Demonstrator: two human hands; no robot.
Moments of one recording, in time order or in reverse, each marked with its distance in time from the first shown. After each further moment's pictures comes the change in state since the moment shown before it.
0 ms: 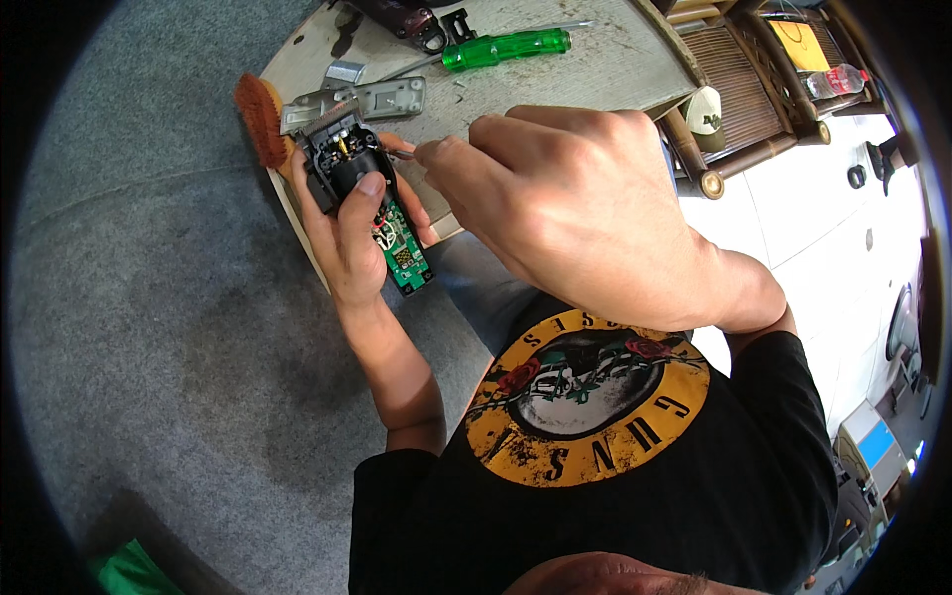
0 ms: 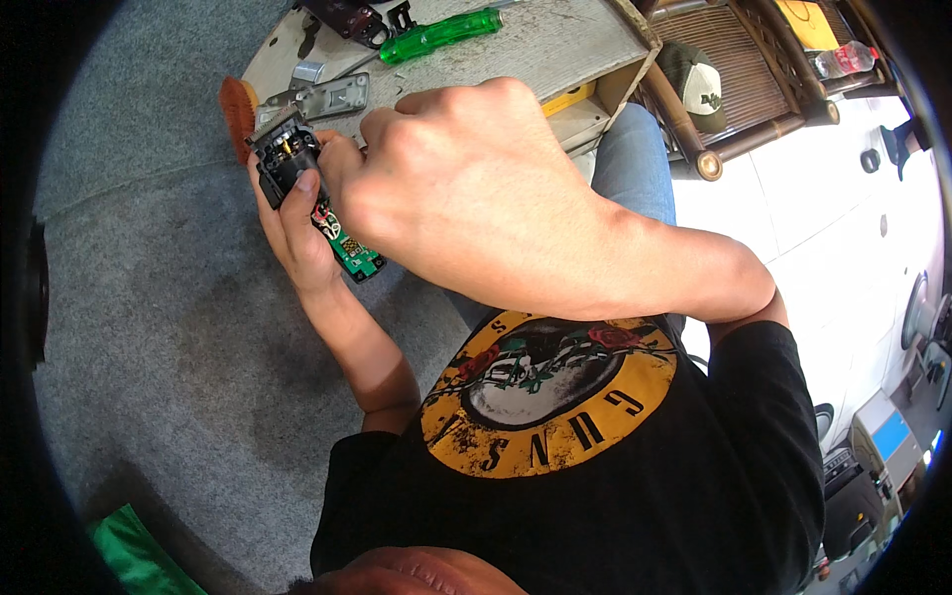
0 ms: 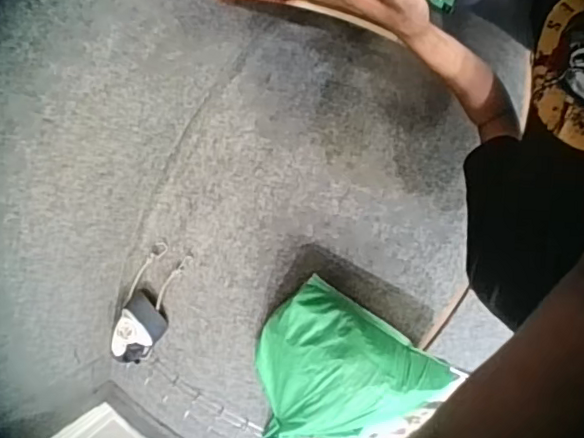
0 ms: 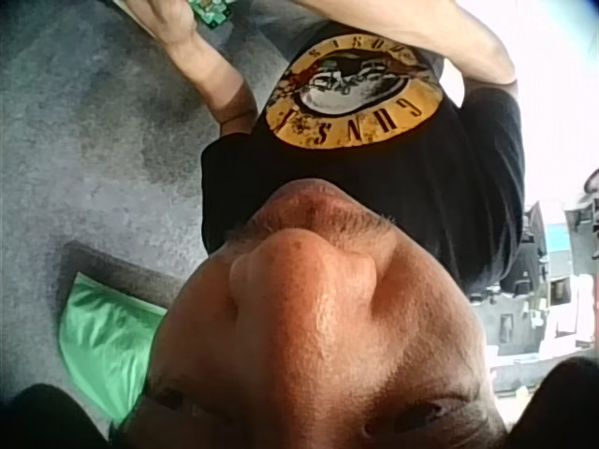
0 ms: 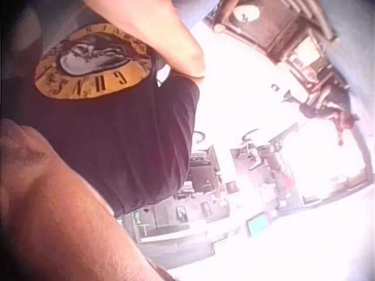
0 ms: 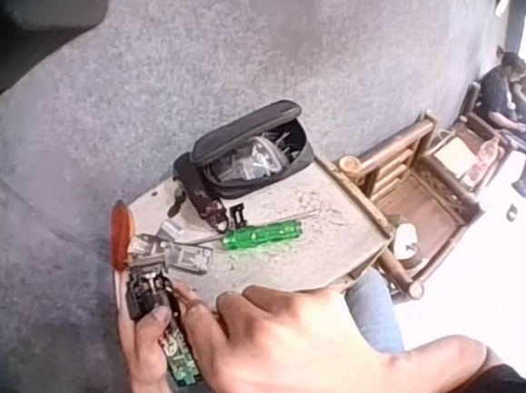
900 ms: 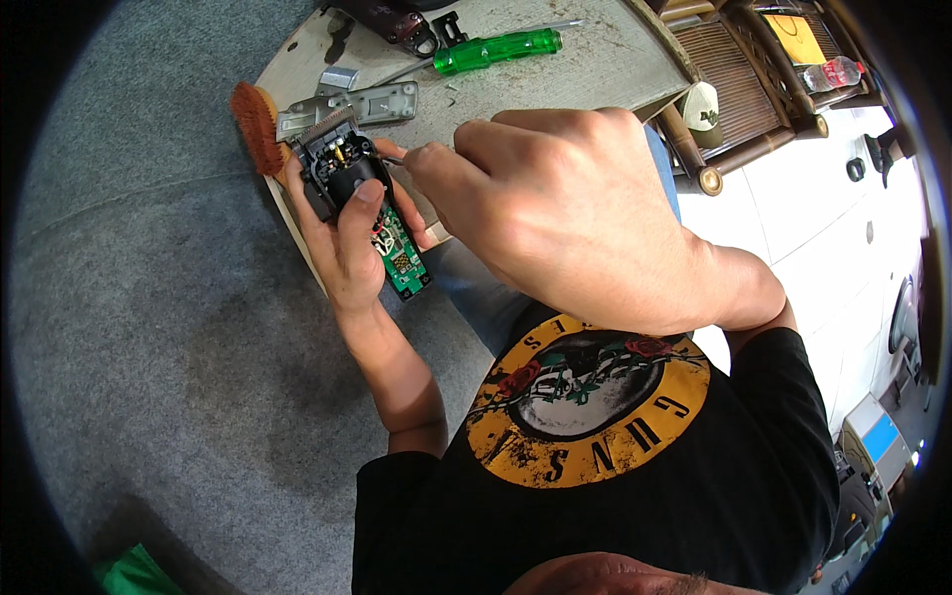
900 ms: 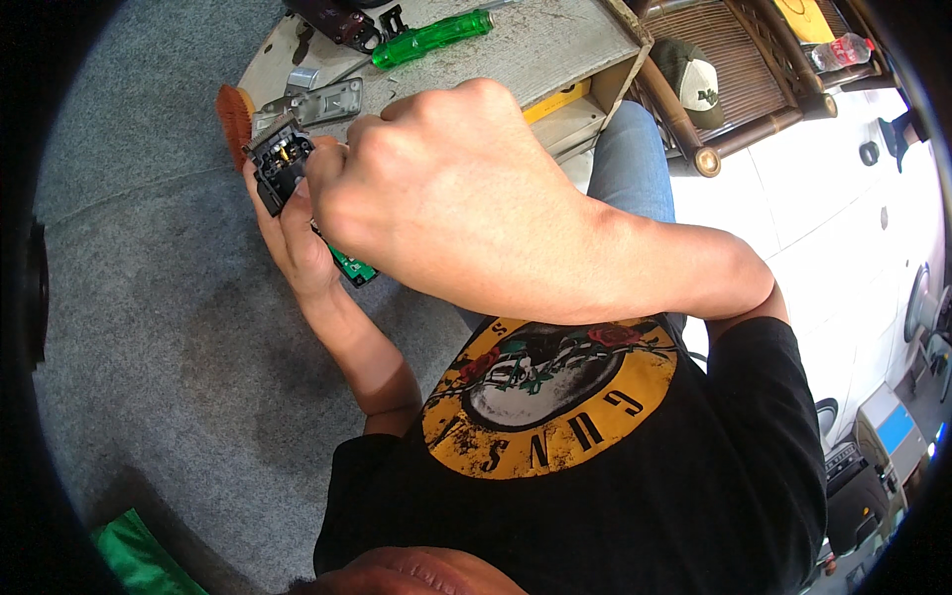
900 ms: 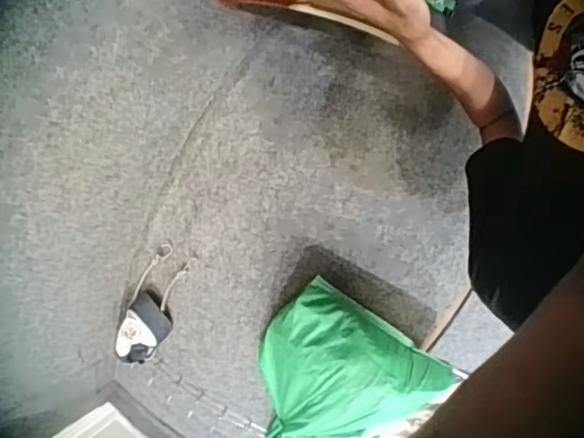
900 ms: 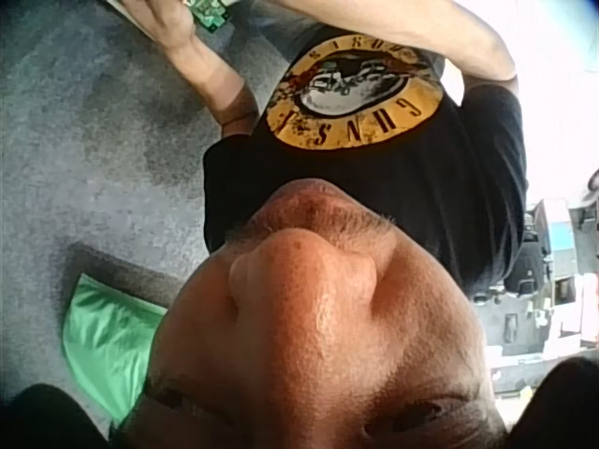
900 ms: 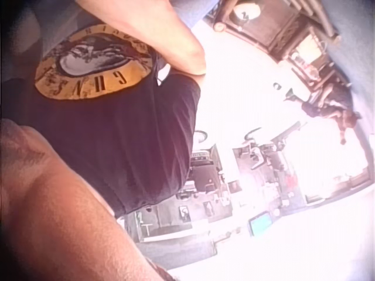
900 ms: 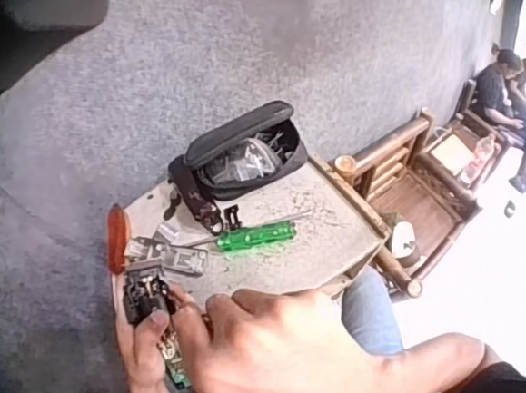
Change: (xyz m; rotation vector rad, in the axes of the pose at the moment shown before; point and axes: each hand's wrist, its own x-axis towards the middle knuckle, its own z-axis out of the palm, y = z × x) left_hand 0.001 0.000 0.002 0.056 -0.001 0.057; right_hand 0.004 -0.003 -0.006 -0.015 -0.051 -0.011
